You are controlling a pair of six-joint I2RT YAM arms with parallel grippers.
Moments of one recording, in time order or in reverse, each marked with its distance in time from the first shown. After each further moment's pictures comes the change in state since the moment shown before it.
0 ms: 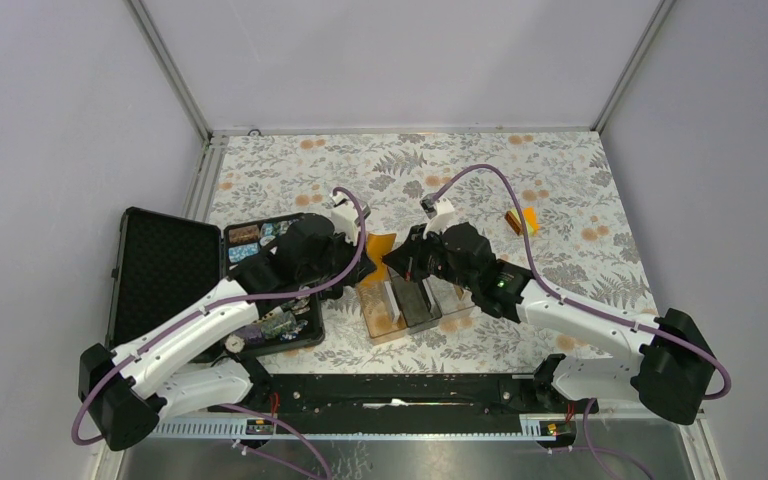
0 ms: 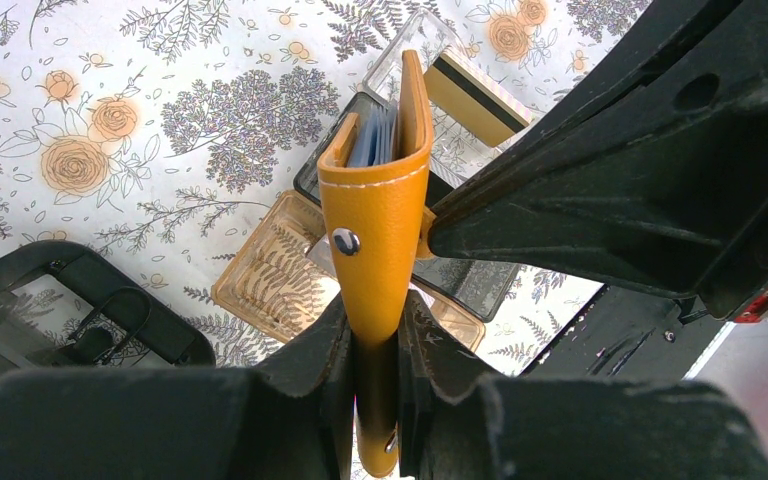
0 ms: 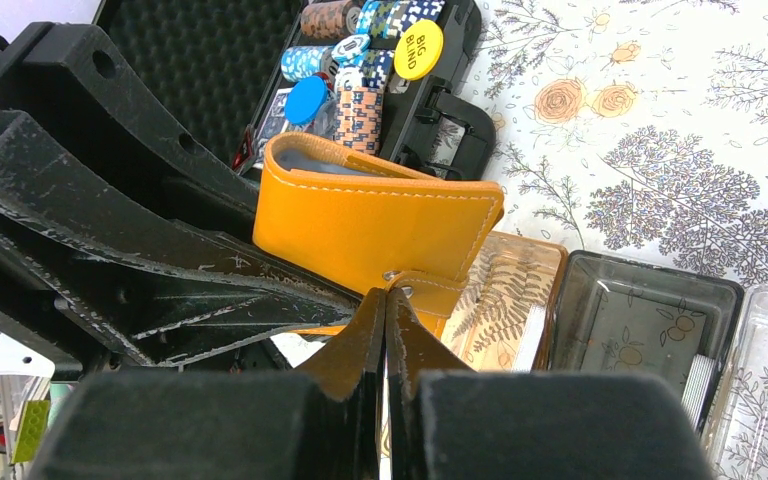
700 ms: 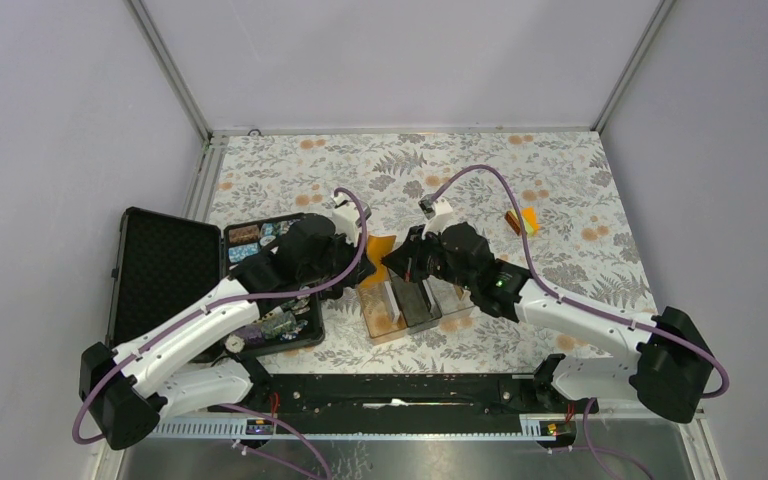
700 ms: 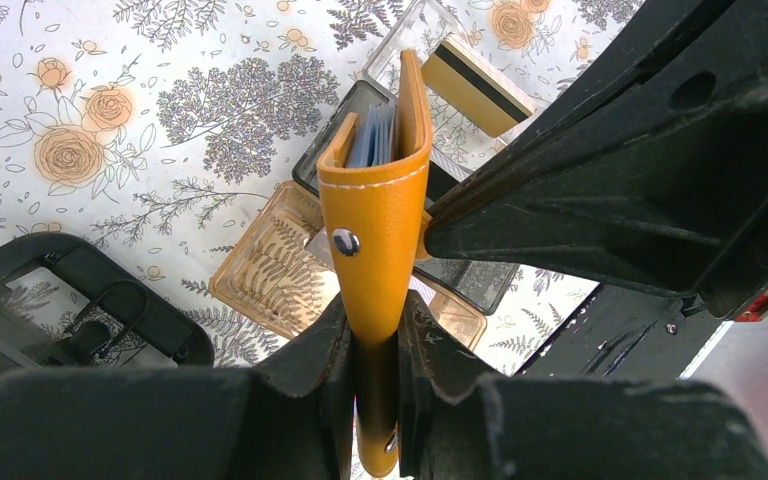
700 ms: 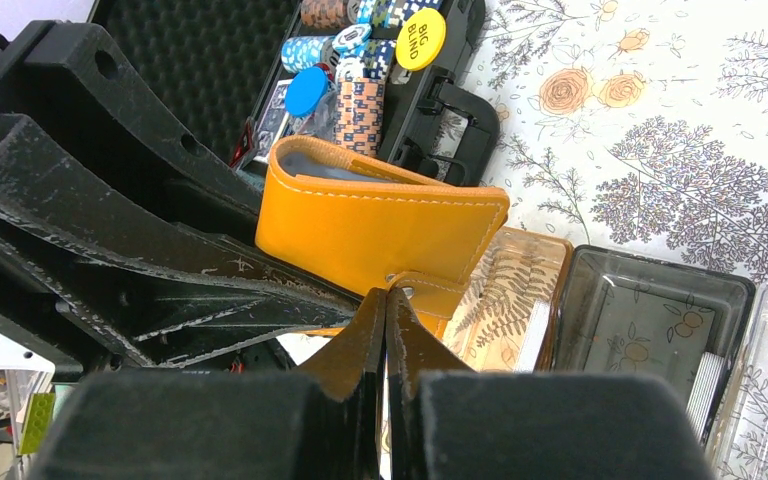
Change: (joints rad) left arm 0.000 0.007 0.001 -0.012 0.008 0.000; right arm 0.000 0.010 0.000 0.002 -0.018 0.008
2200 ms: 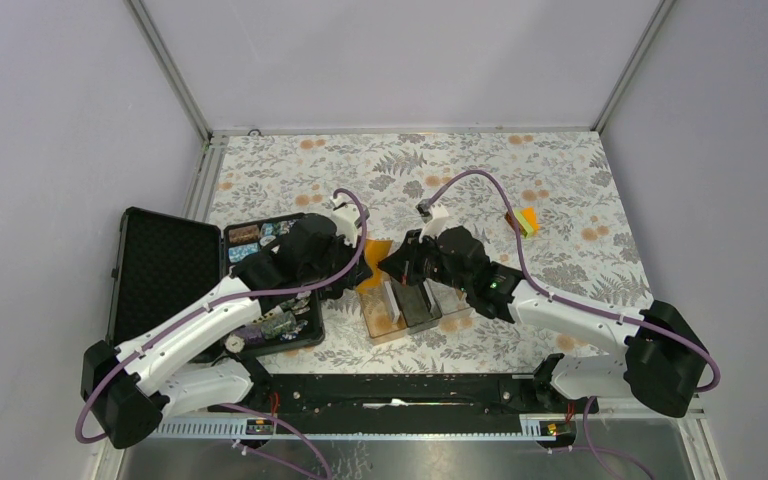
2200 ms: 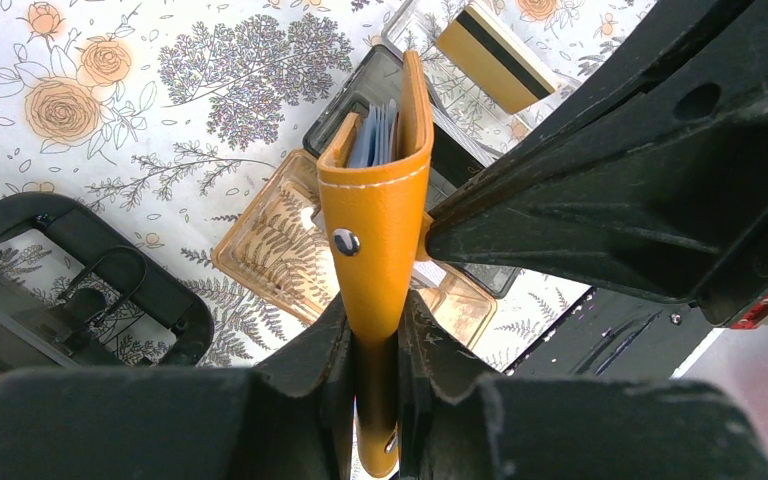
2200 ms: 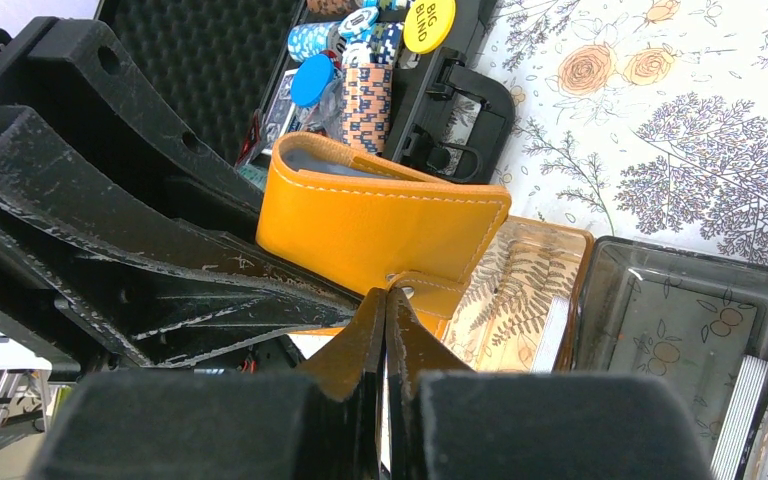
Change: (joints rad) left arm 0.018 0.016 0.000 -0.047 0.002 -0.023; right arm -0.001 0.042 -0.038 0.074 -0.029 0.050
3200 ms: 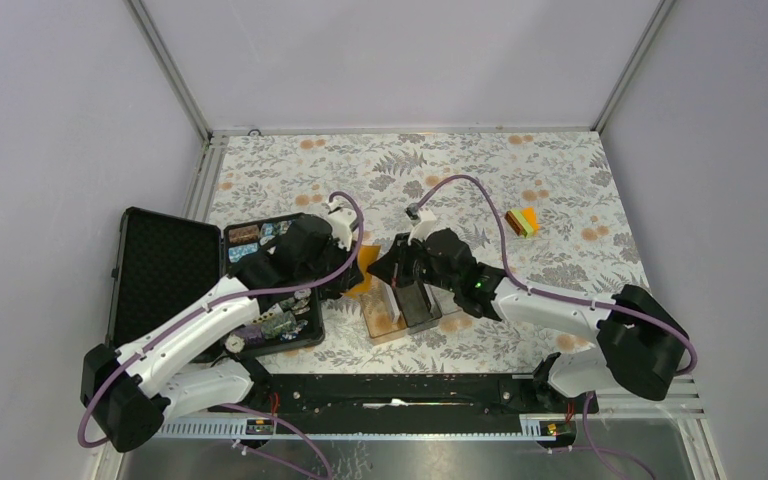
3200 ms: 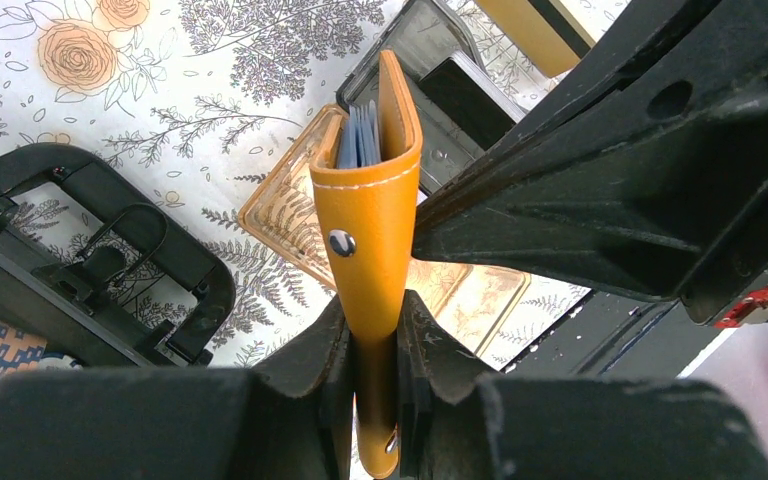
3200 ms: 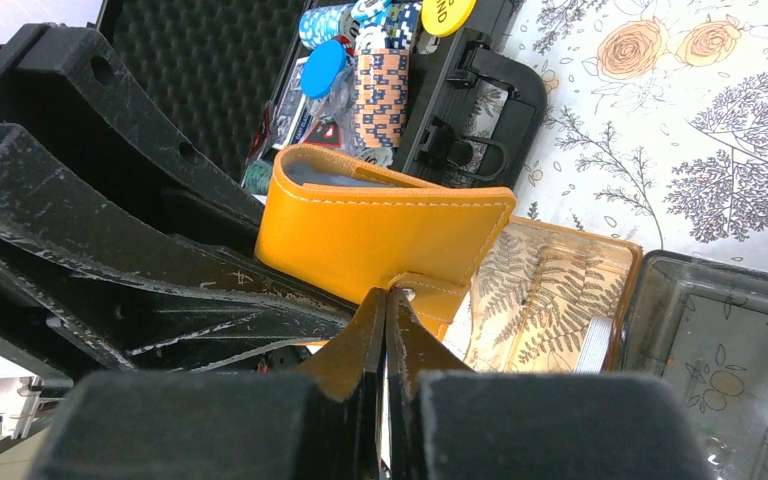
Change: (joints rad) left arm 0.039 -0.006 -0.018 -0.057 0.032 0.020; right arm 0.016 0.114 -0.007 0.129 -0.028 0.051
